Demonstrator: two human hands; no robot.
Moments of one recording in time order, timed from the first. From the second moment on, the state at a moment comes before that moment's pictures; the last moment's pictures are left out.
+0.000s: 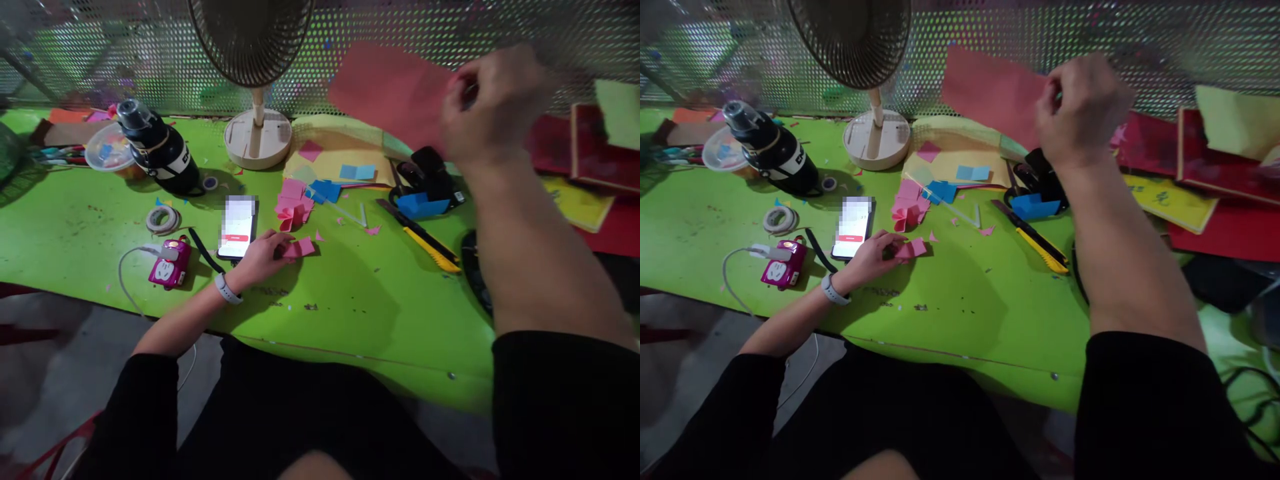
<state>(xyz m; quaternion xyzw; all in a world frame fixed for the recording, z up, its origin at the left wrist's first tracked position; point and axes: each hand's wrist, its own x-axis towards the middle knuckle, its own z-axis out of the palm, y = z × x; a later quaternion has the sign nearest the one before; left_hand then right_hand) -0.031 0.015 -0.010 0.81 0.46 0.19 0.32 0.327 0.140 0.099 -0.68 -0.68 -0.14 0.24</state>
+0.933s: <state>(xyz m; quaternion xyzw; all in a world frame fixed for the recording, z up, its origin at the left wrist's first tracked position) -0.038 0.009 0.007 0.92 0.19 0.33 0.09 0.347 -0.090 -0.011 -0.42 -0.74 0.18 0.49</state>
